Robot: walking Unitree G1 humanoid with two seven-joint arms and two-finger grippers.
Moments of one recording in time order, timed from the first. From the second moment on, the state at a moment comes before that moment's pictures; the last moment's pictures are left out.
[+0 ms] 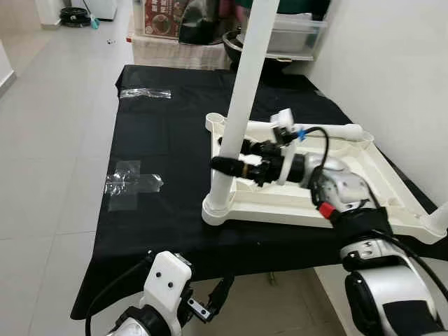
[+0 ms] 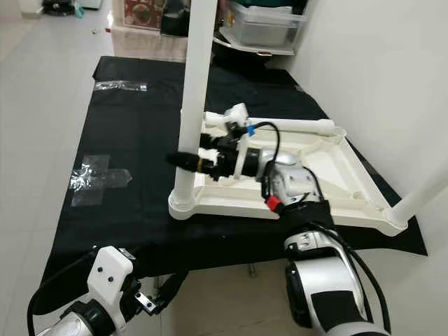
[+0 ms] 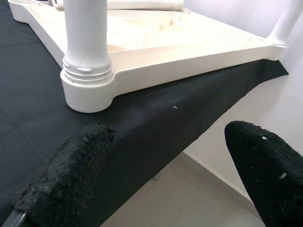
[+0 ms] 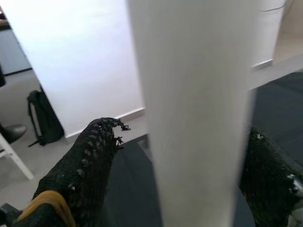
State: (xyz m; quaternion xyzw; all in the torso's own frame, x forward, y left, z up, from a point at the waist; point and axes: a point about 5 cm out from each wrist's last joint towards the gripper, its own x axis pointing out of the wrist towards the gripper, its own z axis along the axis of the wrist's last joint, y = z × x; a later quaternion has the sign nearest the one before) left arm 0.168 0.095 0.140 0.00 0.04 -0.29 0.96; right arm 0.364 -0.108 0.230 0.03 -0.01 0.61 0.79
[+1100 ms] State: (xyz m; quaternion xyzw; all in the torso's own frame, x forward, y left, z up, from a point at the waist) left arm 0.175 0.099 0.144 0.00 0.02 -0.26 0.96; right arm 0.376 -0.070 0.219 0.06 -0.05 0.29 0.96
